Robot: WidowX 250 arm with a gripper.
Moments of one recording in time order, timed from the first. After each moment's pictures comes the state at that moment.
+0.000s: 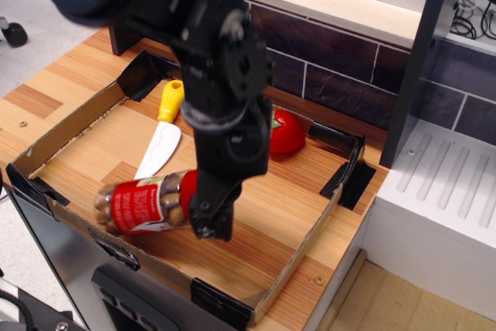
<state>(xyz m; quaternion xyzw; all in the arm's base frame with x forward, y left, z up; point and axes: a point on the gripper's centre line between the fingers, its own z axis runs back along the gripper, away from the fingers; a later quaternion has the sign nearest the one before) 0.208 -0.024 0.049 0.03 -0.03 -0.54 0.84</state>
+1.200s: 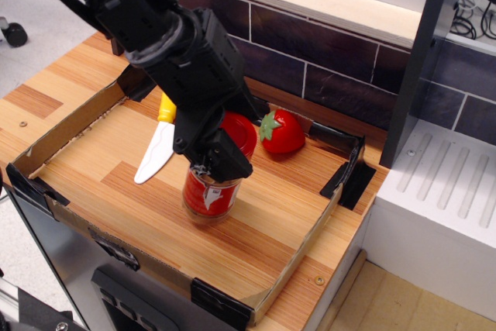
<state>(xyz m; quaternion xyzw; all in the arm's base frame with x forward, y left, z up) 0.228 -0.022 0.086 -0.09 -0.23 -0.54 0.81</state>
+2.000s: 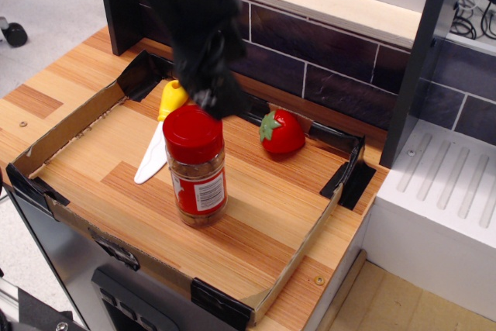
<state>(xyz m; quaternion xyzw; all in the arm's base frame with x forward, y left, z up) 0.245 -0.012 0.144 -0.04 -0.21 -0.47 0.86</state>
